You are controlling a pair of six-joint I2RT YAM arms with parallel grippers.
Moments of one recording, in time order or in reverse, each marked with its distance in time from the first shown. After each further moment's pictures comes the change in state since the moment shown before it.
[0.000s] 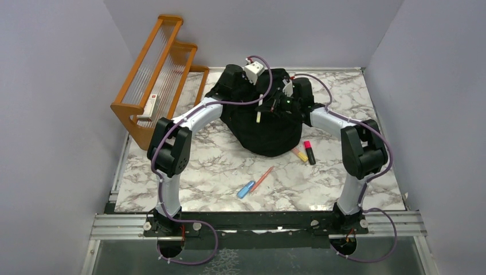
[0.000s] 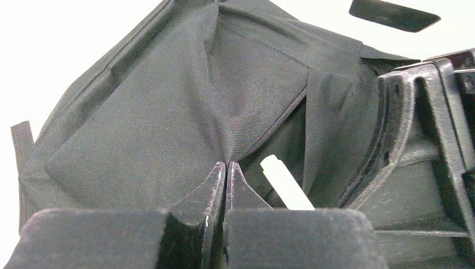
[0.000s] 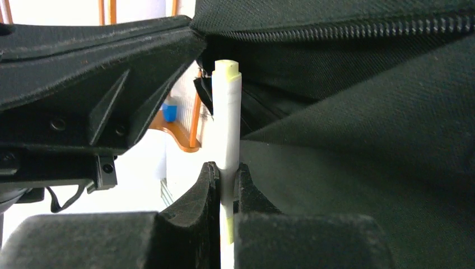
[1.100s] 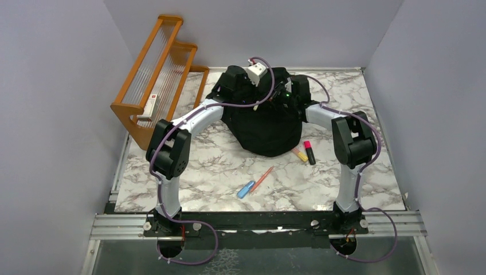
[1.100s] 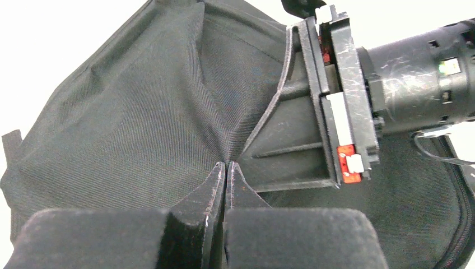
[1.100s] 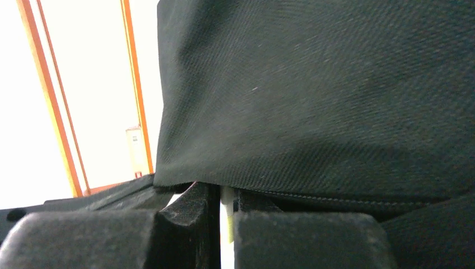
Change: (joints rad) left arm -0.023 -0.026 -0.026 0.013 0.010 -0.002; right arm -0.032 0.165 0.114 0.138 0.069 0.265
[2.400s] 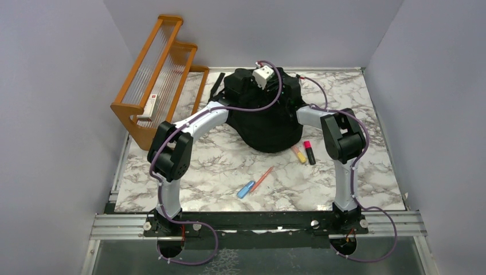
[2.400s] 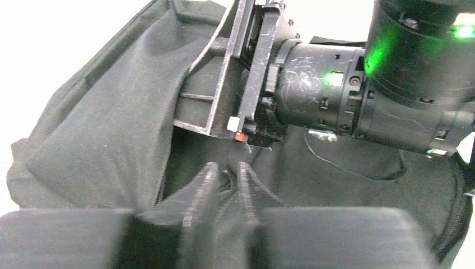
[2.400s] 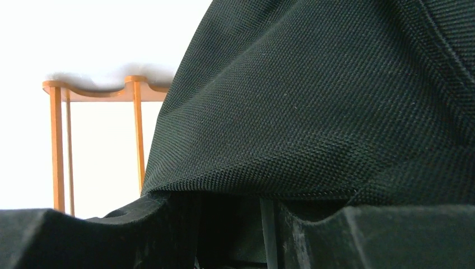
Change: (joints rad) left arm -0.063 -0.016 0.000 -0.013 -0.082 0.032; right arm 0.053 0.128 0.053 0.217 0.492 0.159
